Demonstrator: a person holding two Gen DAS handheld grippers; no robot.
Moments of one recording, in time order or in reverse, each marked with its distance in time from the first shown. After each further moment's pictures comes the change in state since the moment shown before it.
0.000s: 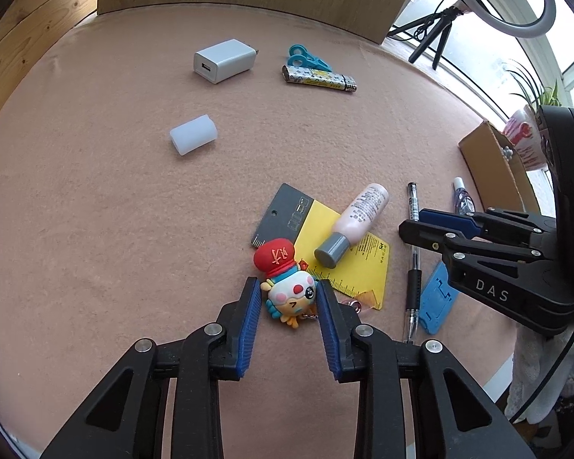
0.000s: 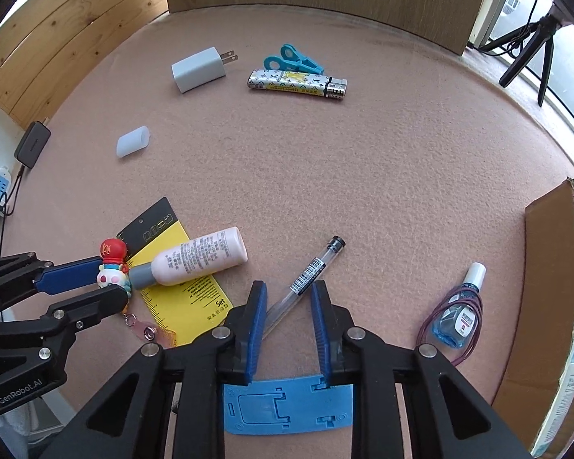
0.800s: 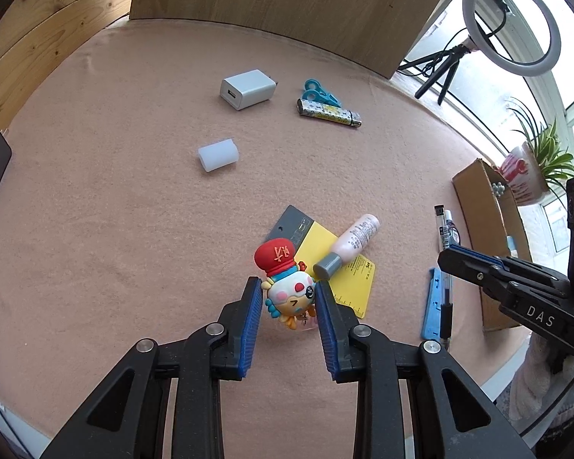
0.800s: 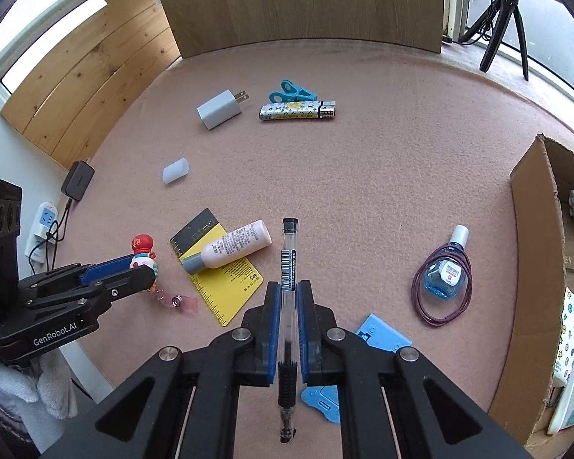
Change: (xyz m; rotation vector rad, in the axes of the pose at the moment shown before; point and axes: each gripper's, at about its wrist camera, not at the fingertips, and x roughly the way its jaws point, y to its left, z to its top) left arm -0.033 0.000 0.000 -0.087 -0.087 -0.004; right arm -0.050 -0.019 -0.025 0.120 -0.110 0.170
